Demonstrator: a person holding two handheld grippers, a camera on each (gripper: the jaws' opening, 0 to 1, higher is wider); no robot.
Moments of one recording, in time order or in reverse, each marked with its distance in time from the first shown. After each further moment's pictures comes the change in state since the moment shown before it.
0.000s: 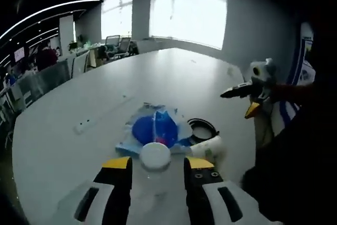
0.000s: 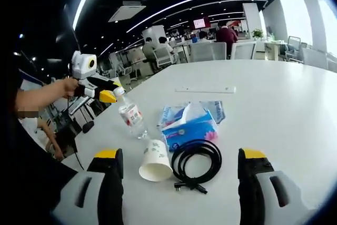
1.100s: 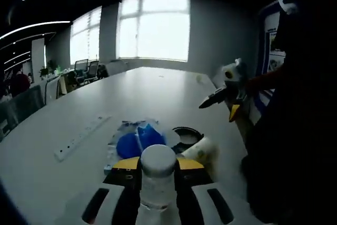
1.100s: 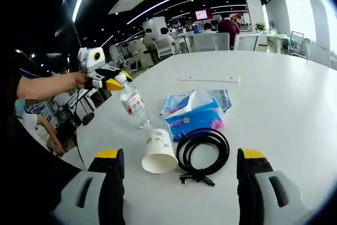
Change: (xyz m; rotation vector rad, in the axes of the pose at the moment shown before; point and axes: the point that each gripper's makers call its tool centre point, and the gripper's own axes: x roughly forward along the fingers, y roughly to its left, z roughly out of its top) left arm 0.016 -0.013 0.012 0.164 -0.175 -0.223; right arm 0.009 0.008 -0.024 0.010 0.076 0.002
